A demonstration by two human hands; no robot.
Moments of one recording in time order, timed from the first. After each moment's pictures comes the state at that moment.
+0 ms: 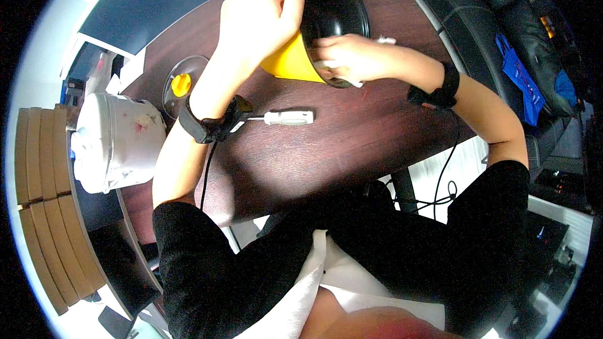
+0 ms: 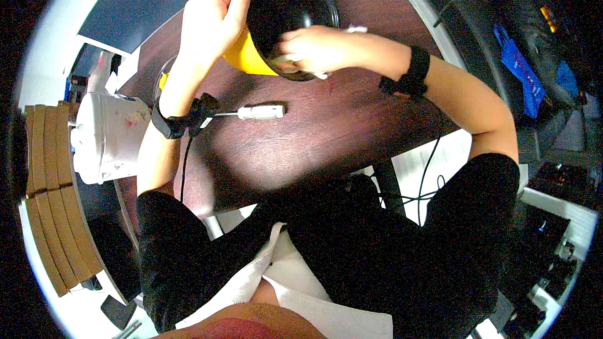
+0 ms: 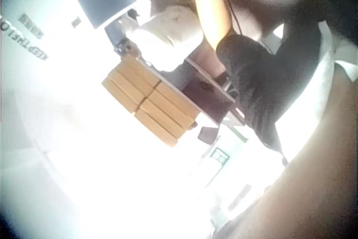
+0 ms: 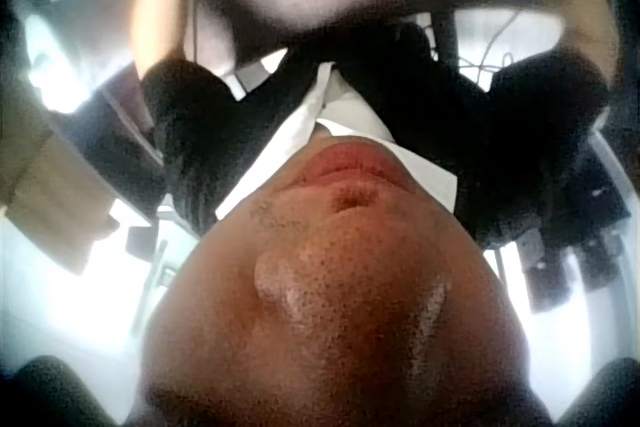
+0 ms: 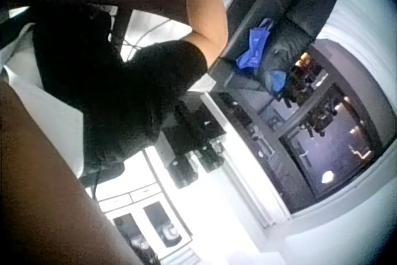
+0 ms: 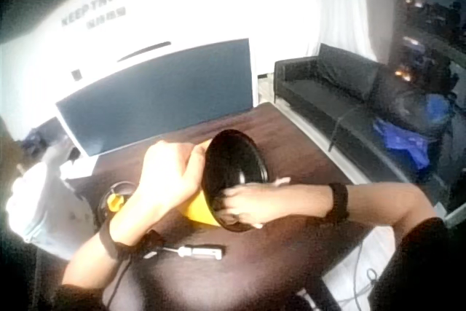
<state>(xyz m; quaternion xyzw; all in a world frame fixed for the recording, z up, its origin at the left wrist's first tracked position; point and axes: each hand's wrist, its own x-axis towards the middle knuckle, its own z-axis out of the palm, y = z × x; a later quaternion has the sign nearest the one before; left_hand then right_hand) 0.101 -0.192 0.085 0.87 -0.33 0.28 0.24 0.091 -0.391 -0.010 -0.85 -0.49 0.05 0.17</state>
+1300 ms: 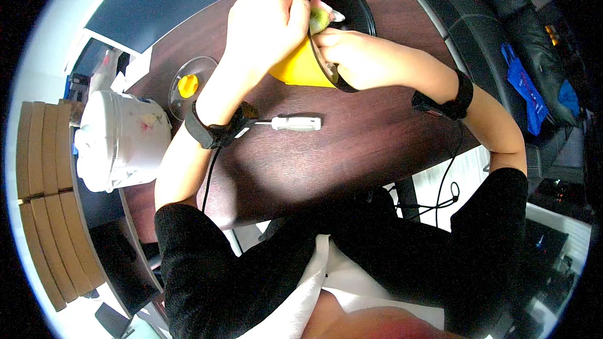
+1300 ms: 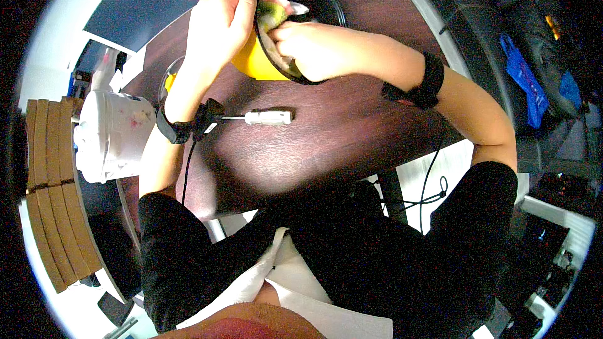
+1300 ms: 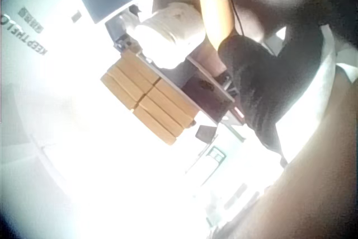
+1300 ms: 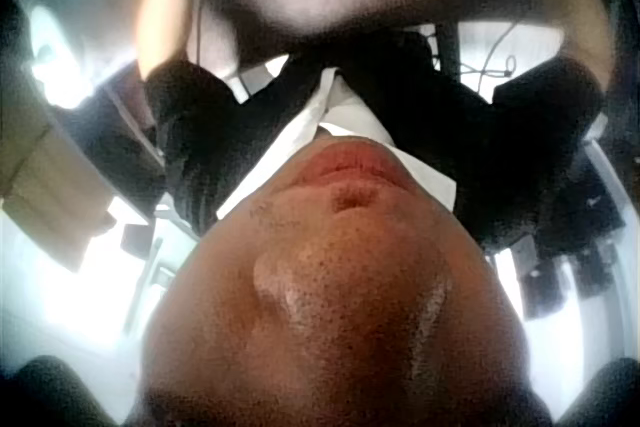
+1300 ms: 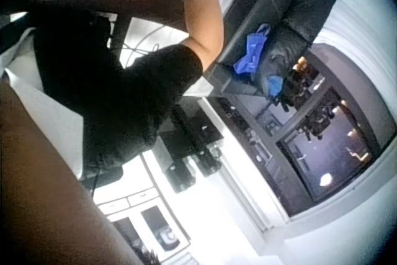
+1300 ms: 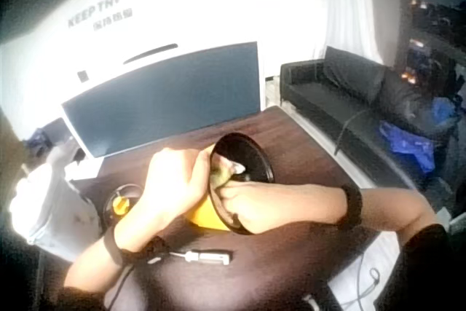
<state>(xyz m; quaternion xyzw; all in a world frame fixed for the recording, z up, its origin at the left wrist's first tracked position) 0.103 -0.184 0.082 0.88 -0.30 0.26 0.25 0.081 -0.369 0.036 -0.85 -0.48 -0.01 0.21</state>
